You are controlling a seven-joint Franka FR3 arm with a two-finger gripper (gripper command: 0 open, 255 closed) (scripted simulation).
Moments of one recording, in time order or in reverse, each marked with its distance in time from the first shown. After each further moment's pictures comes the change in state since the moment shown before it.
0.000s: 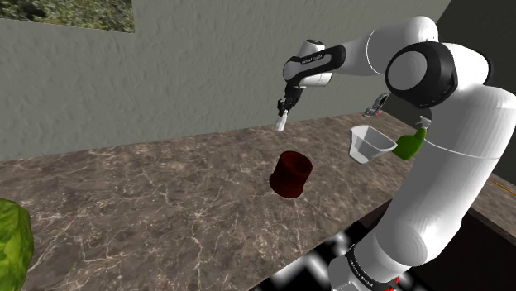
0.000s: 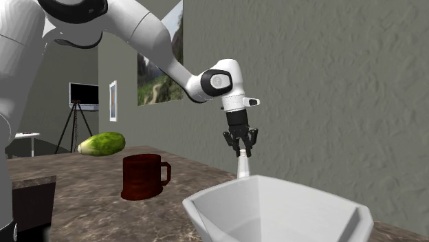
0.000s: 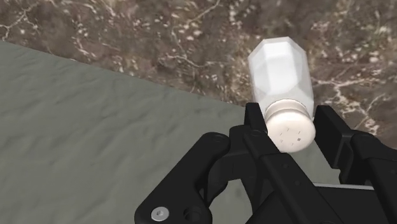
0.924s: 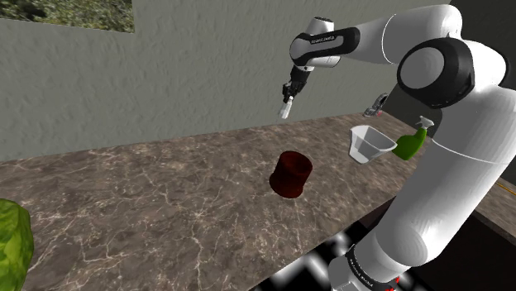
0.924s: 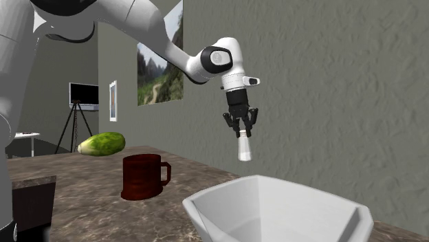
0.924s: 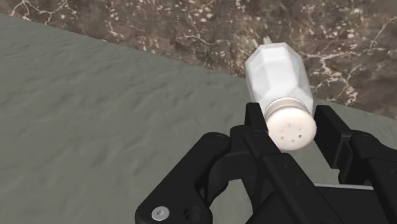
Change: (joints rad) arm 0.004 -0.067 -0.006 0.102 -0.016 -0.167 0.004
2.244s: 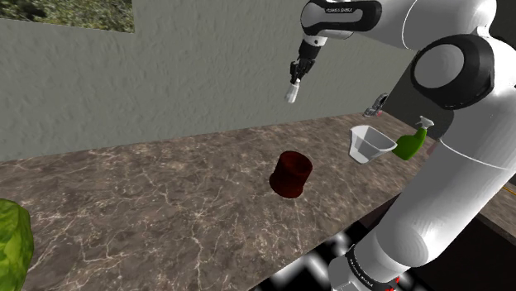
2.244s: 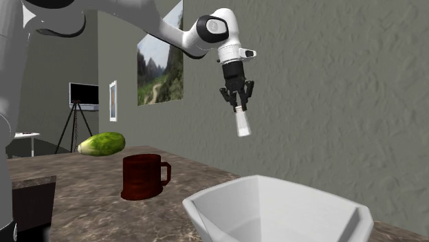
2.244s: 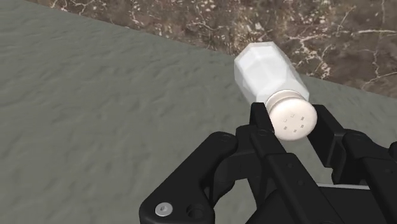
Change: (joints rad) arm 0.010 -0.068 0.001 0.159 -0.017 -0.227 0.013
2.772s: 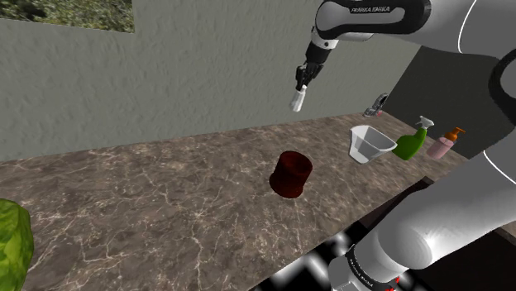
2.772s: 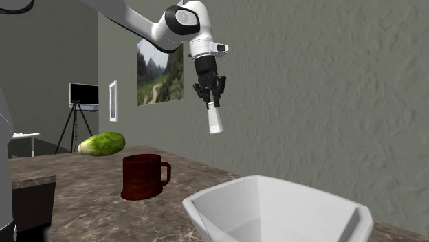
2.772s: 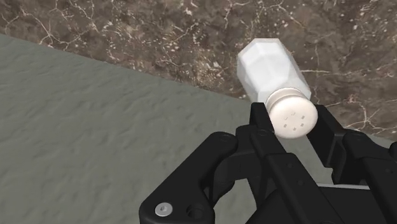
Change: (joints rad) arm 0.050 -0.309 0.044 -0.333 -0.079 0.023 0.112
